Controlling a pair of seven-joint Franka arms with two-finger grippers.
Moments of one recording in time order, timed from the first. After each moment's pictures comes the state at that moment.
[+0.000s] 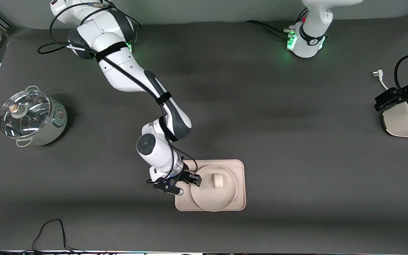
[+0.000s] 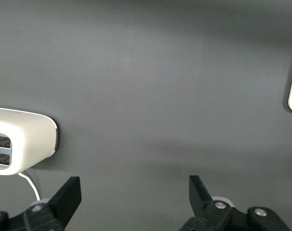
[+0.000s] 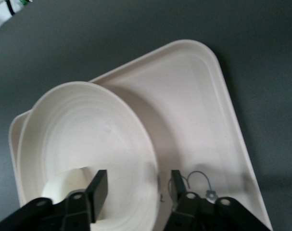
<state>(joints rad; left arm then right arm) 0.00 -0.04 0.02 -1.72 0.04 1.70 -0.11 0.58 1.05 -0.10 -1.13 0.41 2.53 0.58</state>
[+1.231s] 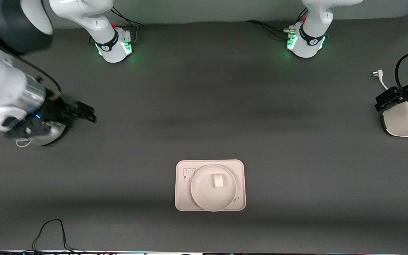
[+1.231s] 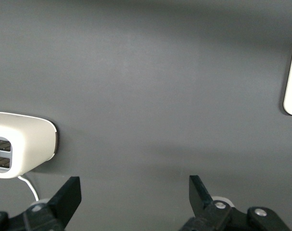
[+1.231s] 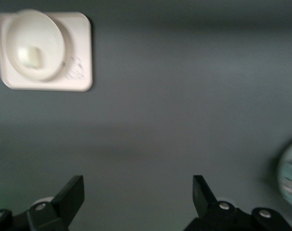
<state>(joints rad) 0.00 -0.04 0.02 -1.70 0.04 1.70 -0.11 0.13 0.11 0.03 -1.52 0.10 1.60 0.12</state>
